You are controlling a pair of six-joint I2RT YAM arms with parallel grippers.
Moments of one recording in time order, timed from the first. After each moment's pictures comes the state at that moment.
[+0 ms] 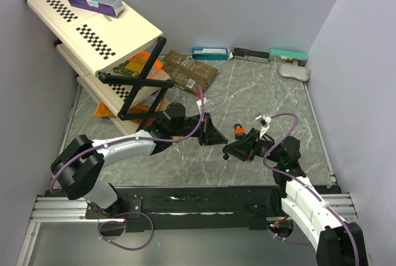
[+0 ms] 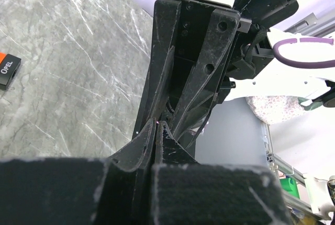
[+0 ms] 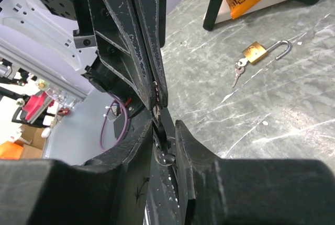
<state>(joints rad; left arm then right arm) -0.85 1.50 0.86 0.52 0.68 -0.64 0.21 0.68 0.14 0.61 -0.99 0.75</state>
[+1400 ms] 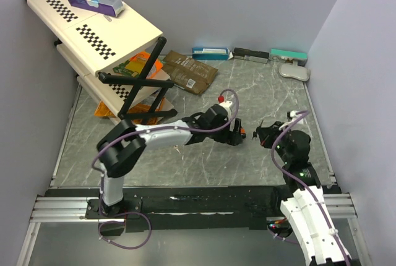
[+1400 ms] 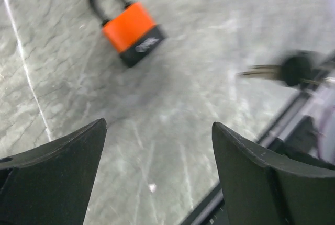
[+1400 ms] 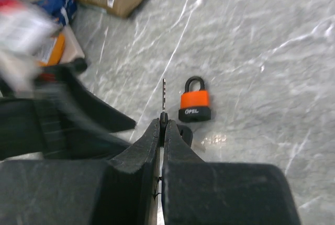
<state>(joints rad) -0.99 1.88 1.29 -0.03 0.08 -0.63 0.10 0.45 0.38 -0.22 -0.16 0.45</state>
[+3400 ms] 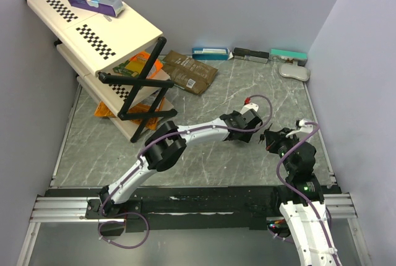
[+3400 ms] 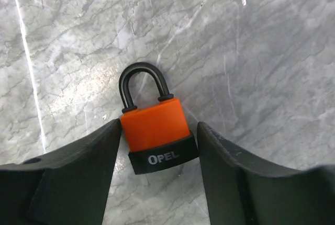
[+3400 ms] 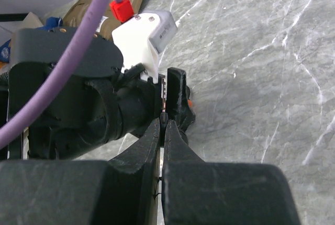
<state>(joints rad) -1.08 2.43 2.01 -0.49 -0.36 -0.50 0.10 0.24 0.37 -0.35 -0.03 0.45</state>
